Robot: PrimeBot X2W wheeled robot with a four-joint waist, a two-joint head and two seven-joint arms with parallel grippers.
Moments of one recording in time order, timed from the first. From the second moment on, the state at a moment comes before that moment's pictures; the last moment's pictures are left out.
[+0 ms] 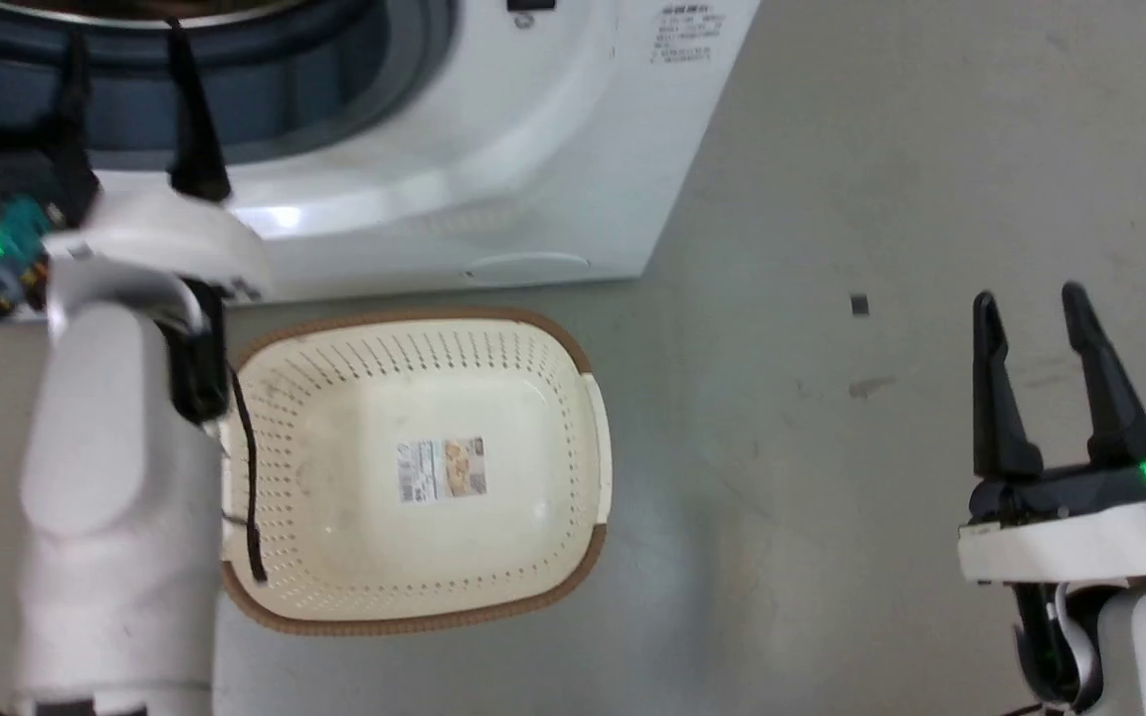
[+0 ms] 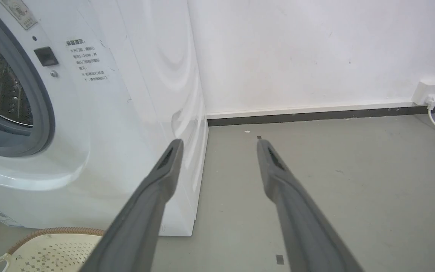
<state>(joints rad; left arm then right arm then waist) -0.82 0.18 0.08 0.58 -0.11 0.03 -0.26 -0.23 -0.05 -0.07 0.01 0.17 0.13 -0.26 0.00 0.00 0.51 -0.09</state>
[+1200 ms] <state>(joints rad) -0.04 0.05 0.02 0.23 -0.08 -0.01 -0.26 0.07 -0.05 -0.11 0.01 0.09 0.13 -0.26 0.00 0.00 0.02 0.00</state>
